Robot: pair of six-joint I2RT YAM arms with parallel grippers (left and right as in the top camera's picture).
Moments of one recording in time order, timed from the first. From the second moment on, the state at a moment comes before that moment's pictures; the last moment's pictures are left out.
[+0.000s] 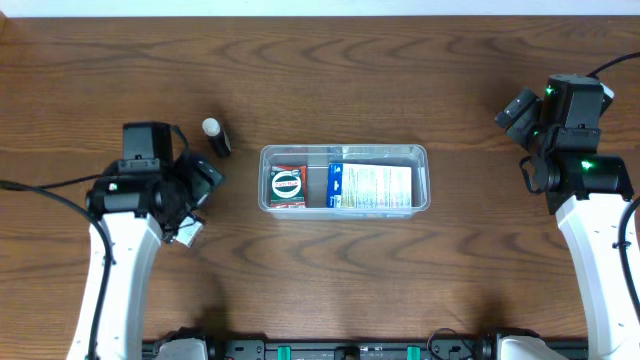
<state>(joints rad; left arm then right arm) 0.08 1.26 1.02 -0.99 0.01 -0.85 -0.03 1.32 1.15 -0.63 0.28 0.60</state>
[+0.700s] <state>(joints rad) 0.32 1.58 1.02 -1.02 0.01 -0.90 -0.03 1.32 1.15 -0.63 0.28 0.60</state>
